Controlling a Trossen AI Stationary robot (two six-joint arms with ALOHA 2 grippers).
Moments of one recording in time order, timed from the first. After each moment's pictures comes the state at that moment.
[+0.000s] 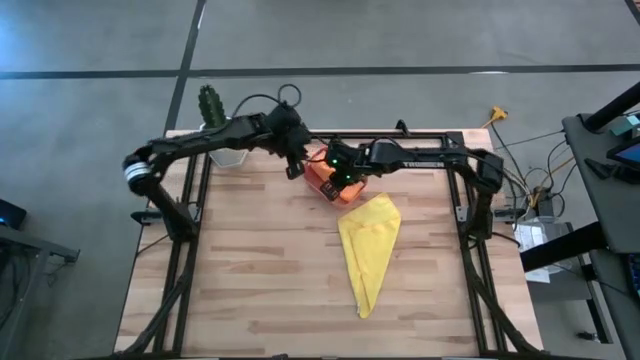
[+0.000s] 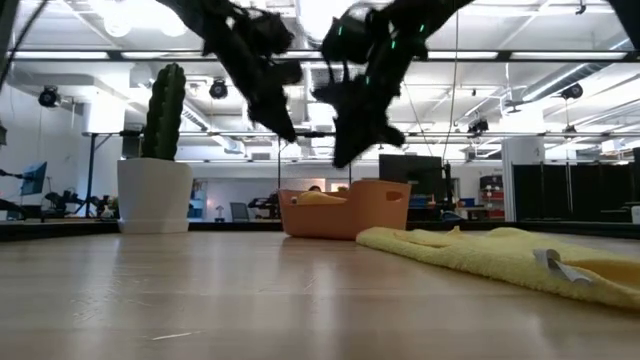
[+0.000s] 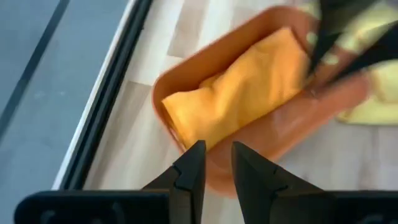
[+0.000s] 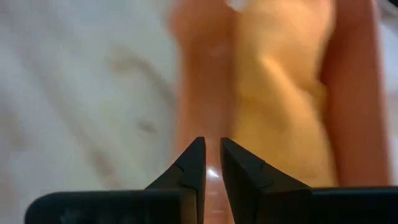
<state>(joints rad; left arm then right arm) 0.51 1.61 1.36 -0.61 0.11 0.25 -0.26 1.87 1.45 -0.63 0.05 0.45</state>
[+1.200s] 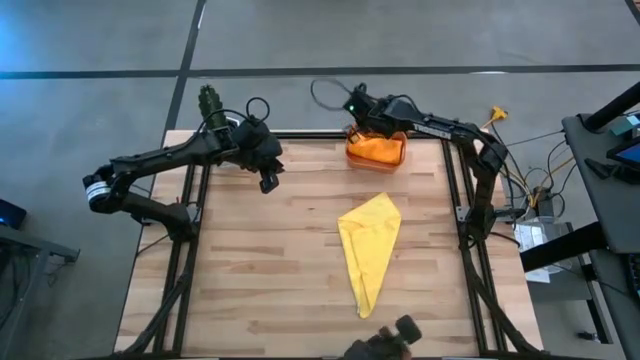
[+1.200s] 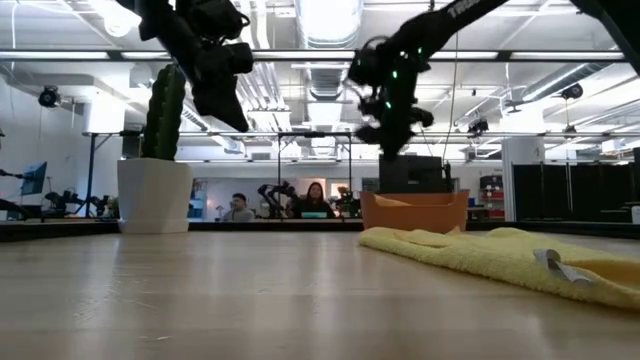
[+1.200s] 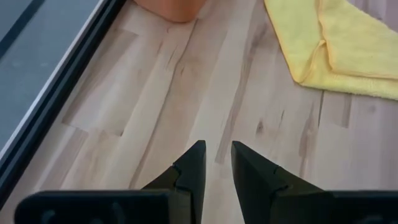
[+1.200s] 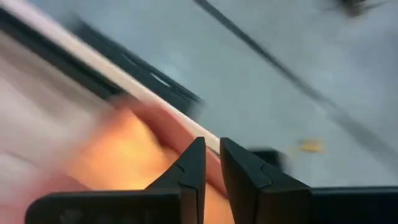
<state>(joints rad) 0.50 1.27 1.06 -0.64 0.14 0.11 -0.58 1.90 1.61 -0.77 0.52 0.19</state>
